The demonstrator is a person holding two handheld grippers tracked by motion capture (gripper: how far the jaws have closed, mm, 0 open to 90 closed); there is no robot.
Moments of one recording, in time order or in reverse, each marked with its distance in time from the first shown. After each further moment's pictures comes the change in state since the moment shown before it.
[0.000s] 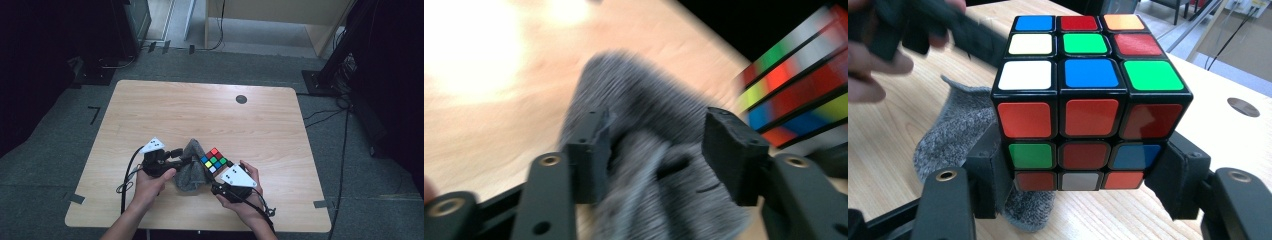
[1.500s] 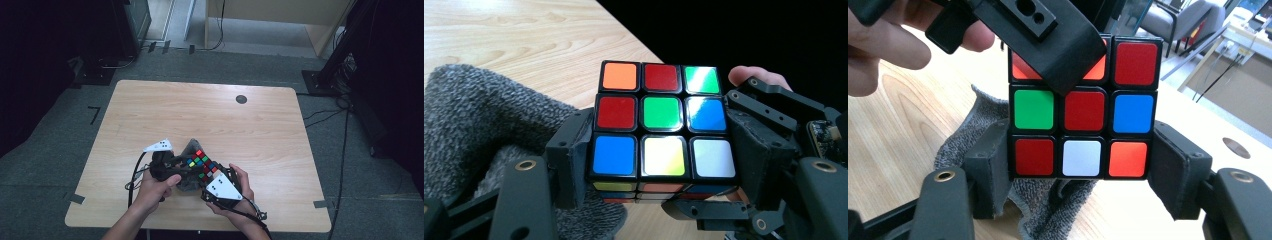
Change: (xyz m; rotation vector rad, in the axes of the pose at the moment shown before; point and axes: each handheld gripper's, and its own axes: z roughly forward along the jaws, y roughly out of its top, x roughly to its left) left arm -0.027 0.009 0.008 0.153 -0.220 -0.029; right arm 0.031 0.003 0.002 -0.064 -0.028 -0.164
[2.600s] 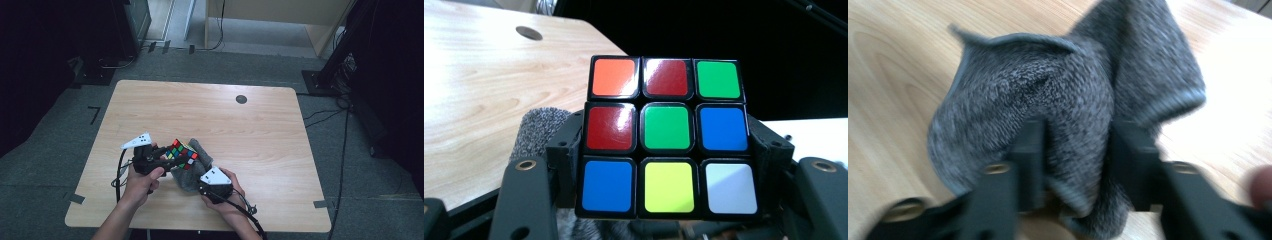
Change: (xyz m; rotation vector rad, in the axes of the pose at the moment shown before) left arm 0.024 0.004 -0.039 -0.152 0.044 0.048; right arm 0.004 -0.025 0.046 0.209 0.069 0.180
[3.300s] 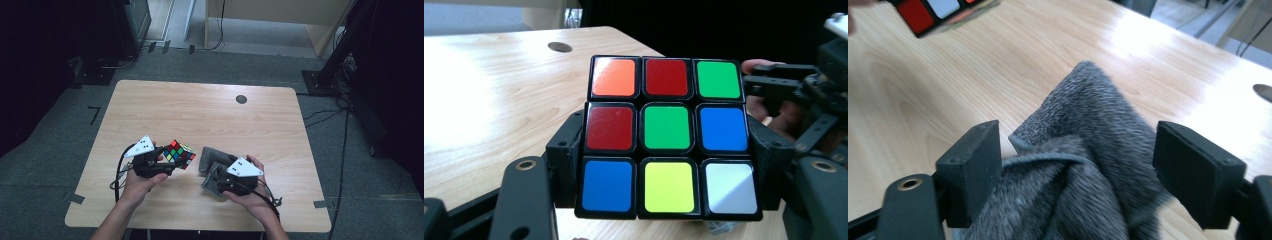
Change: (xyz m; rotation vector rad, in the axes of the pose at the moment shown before) left arm -0.003 -0.010 0.004 0.016 0.115 0.210; right arm -0.055 0.007 -0.037 -0.082 0.050 -0.022
